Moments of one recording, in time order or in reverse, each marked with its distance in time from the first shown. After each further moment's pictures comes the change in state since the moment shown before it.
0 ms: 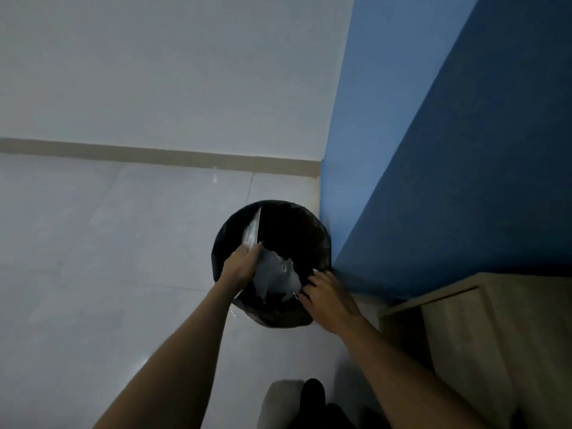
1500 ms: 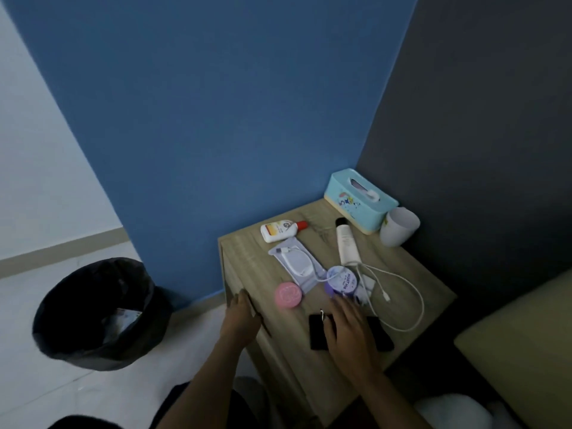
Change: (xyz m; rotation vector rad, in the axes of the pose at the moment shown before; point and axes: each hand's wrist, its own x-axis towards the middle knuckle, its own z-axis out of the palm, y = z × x) left_hand -0.310 0.063 0.232 0.483 -0.387 0.582; right_hand -0.454 0.031 -0.148 -0.120 0.627 0.803
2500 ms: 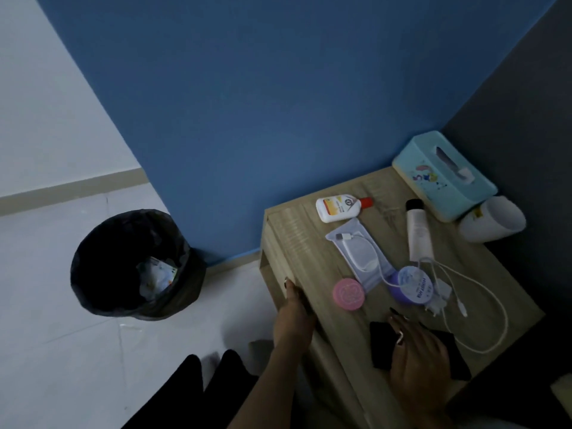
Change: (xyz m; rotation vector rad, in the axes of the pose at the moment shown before) left_hand 0.015 -0.012 0.025 -0.219 -0.152 -0.215; right_hand -0.008 0.014 0.030 -0.136 0.169 -0.117
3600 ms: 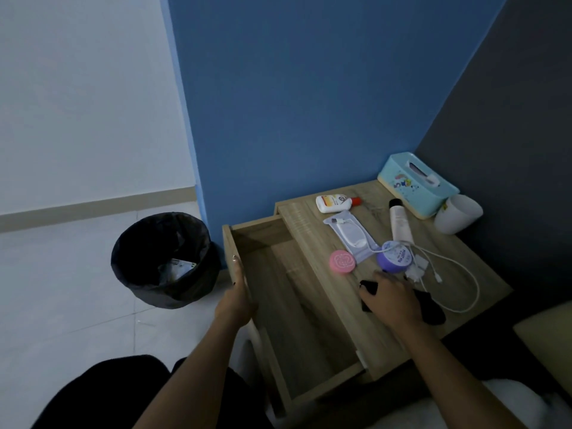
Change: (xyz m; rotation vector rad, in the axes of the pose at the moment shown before) left_hand -0.071 -0.091 -0.086 0.154 0.188 0.174; right_hand 0.040 -0.035 -0.041 -0.009 -0.535 0.283
